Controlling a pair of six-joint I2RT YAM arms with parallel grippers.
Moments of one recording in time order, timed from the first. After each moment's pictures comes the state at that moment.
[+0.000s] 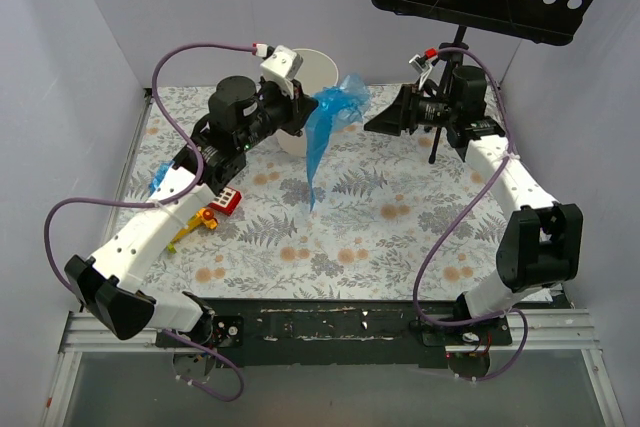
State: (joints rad) left arm -0.62 1.34 1.47 -0.21 0.11 -0.09; right arm 0.18 1.55 1.31 -0.04 -1.07 0.44
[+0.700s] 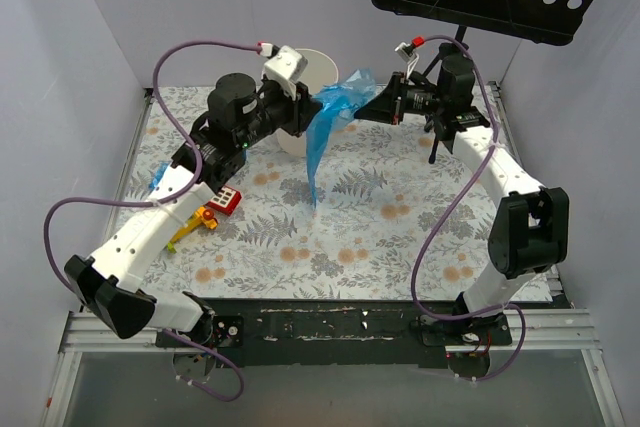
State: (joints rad) left arm -0.62 1.34 1.51 -0.25 0.15 -0.04; right arm 0.24 1.67 1.40 0.22 -1.15 0.59
